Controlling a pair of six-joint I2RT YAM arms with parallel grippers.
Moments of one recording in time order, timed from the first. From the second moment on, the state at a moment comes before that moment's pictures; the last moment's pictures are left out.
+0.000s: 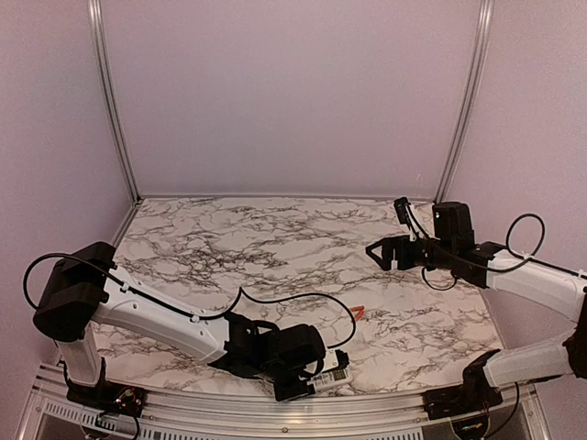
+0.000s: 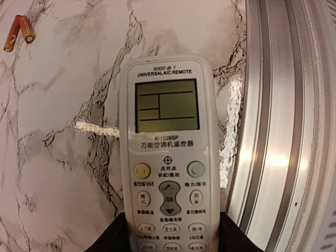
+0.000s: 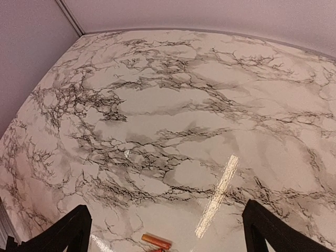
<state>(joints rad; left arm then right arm) -1.43 1.93 1.17 -0.28 -0.06 -0.01 0.41 1.16 0.70 -0.08 -0.26 0.19</state>
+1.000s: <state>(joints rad) -1.00 1.54 1.01 -0.25 0.57 -0.20 0.57 1.18 0.82 -0.12 -0.68 0.06</state>
